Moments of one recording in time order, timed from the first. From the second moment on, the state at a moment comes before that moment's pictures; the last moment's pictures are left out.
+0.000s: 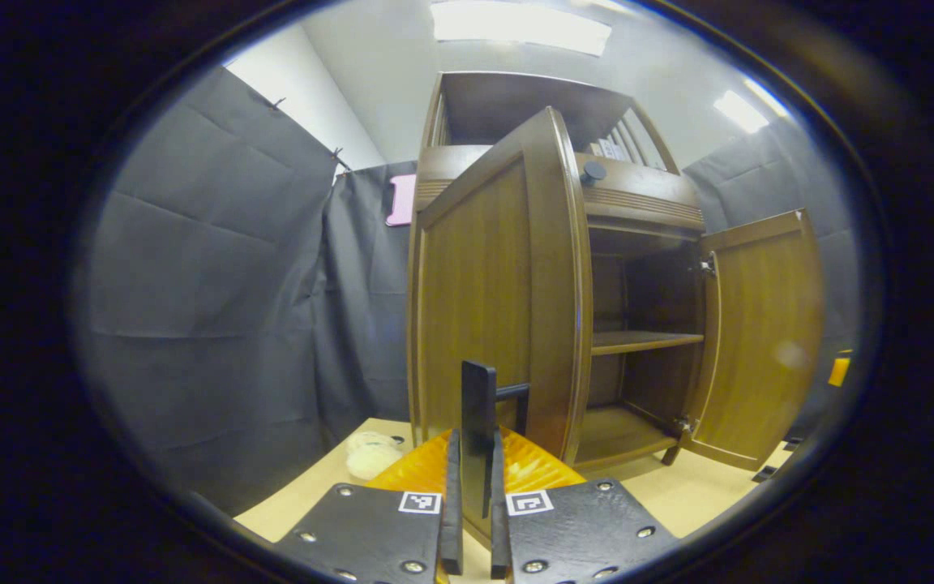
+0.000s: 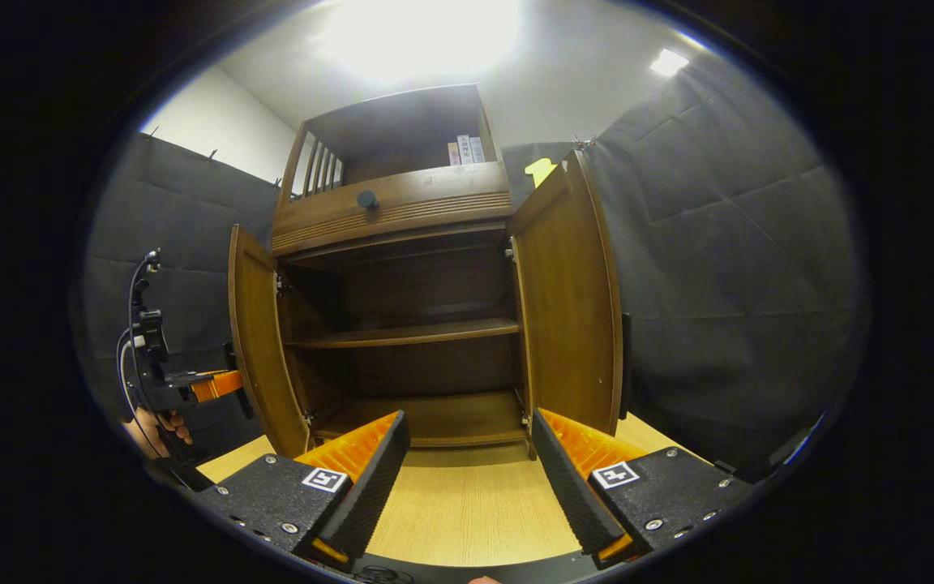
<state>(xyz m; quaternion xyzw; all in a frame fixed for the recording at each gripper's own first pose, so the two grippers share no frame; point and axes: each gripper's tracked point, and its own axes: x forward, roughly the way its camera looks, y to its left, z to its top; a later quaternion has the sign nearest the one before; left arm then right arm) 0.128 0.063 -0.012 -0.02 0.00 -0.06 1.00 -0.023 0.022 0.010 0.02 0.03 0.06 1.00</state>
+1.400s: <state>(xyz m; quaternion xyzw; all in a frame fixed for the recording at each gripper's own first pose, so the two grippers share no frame) 0.034 0.172 0.039 -0.01 -0.05 0.06 1.00 -0.010 0.040 0.019 0.02 0.03 0.08 1.00</state>
